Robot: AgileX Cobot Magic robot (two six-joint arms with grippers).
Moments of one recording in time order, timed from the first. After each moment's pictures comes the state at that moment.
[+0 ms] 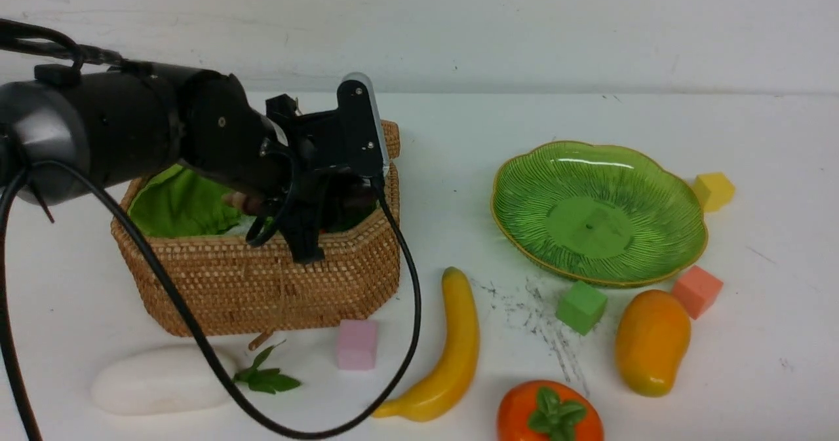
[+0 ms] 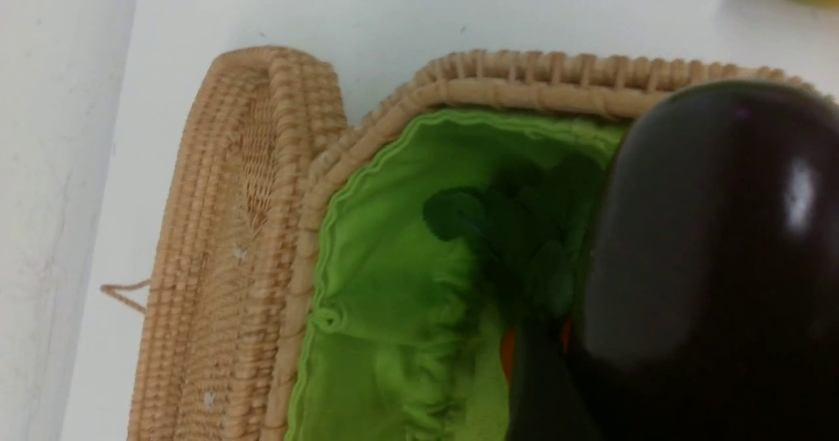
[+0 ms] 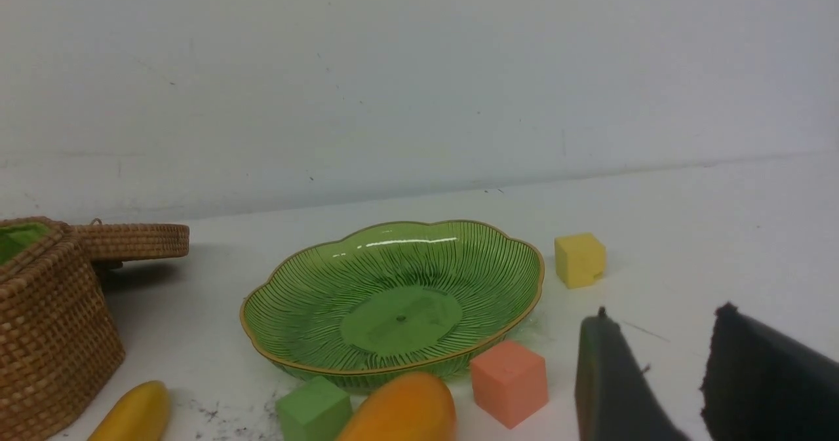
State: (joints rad) right arm 0.02 -0.02 0.03 0.32 0.01 -0.20; left arm -0.38 1.74 -1.30 -0.07 0.43 1.06
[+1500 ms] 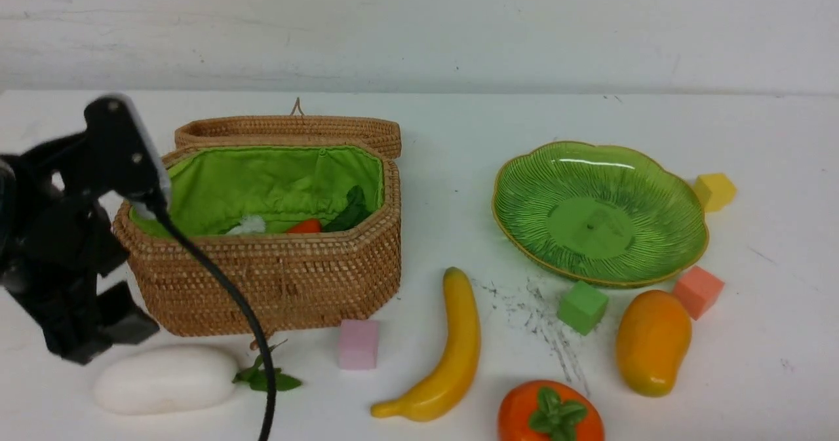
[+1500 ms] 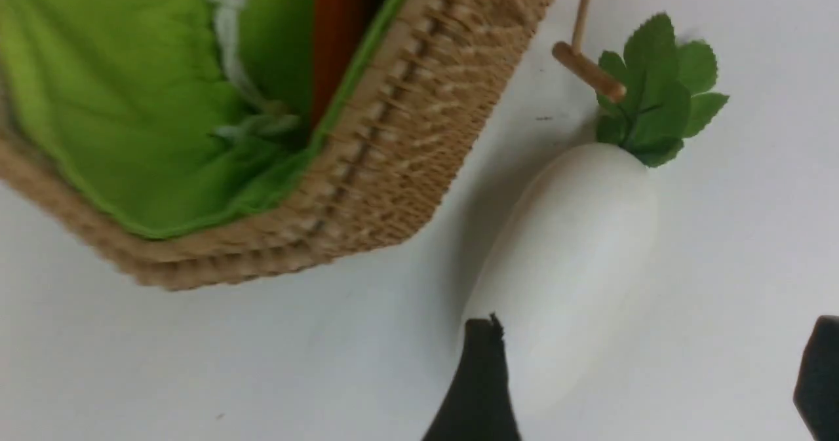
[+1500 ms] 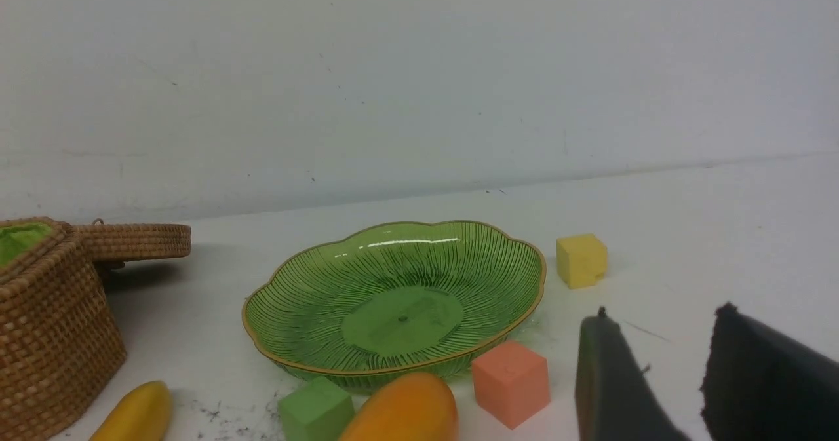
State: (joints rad) right arm 0.02 -0.02 0.03 0.32 0.01 -0.20; left arm -0.07 1.28 -0.95 -0.18 0.86 1.04
